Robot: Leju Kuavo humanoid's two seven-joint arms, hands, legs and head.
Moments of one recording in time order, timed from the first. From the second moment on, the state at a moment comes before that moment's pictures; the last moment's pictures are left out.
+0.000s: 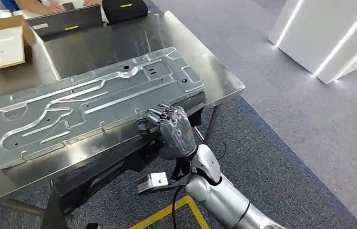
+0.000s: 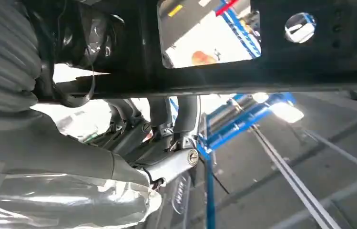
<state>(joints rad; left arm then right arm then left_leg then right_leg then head) -0.11 -0.18 0.83 -0.21 -0.58 -0.05 -0.54 -0.49 0.08 0.70 -1.40 0.65 -0.54 -0.34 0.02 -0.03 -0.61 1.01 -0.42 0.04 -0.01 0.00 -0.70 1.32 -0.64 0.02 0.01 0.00</state>
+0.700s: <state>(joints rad) -0.13 -0.18 0.83 -0.21 -0.60 -0.05 -0.54 -0.46 0.06 0.64 -1.40 0.68 -0.55 -0.33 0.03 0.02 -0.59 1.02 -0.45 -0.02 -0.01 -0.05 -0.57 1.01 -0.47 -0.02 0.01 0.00</state>
